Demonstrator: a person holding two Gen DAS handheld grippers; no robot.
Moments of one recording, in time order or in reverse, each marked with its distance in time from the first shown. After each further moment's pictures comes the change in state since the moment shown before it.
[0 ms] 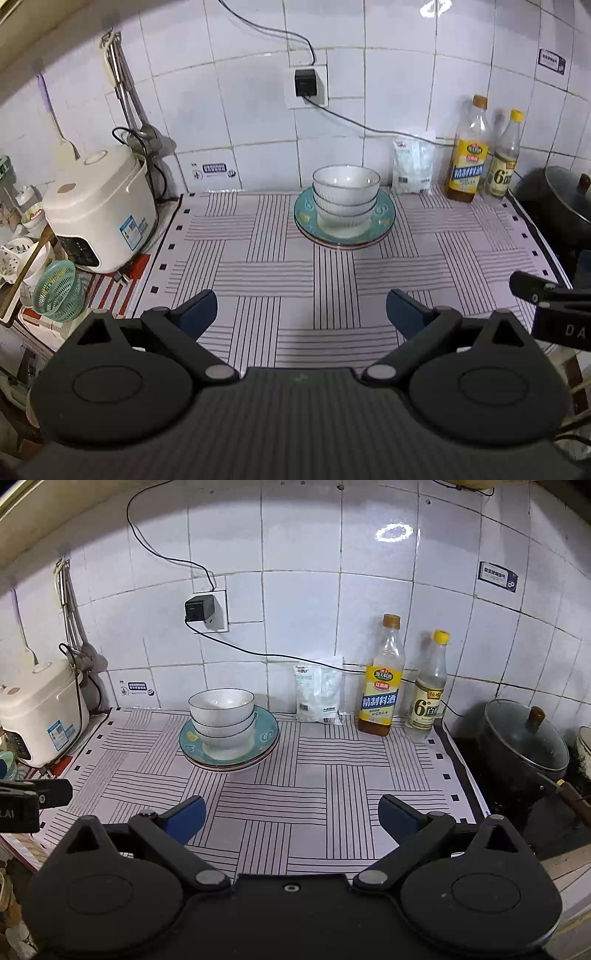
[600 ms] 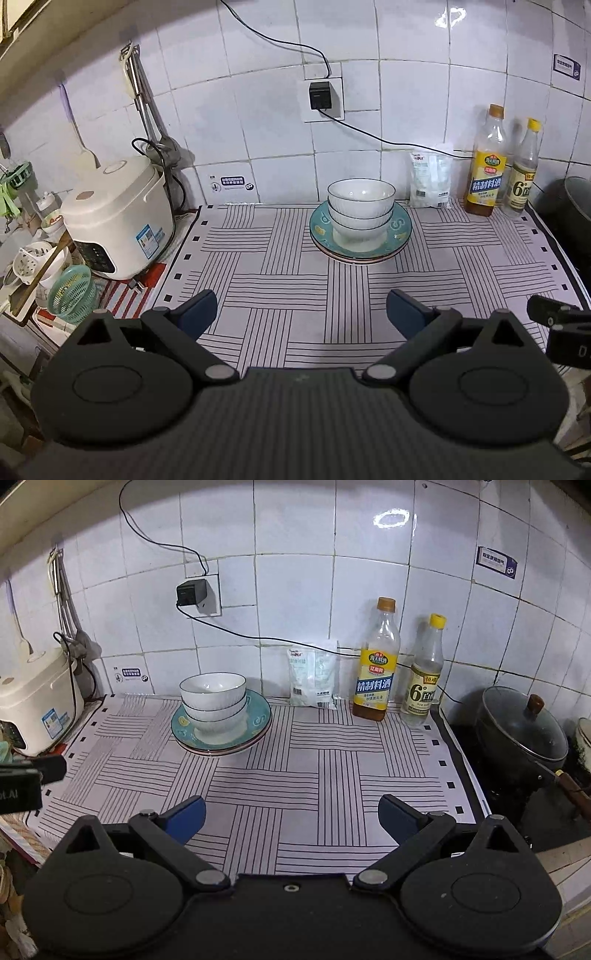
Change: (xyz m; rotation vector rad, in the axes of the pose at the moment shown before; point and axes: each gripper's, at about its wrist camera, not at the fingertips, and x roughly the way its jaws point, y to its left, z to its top) left arm 0.003 -0.013 -0.005 -0.014 -0.049 0.080; right arm 0.006 -0.009 -0.005 -0.005 0.050 -0.010
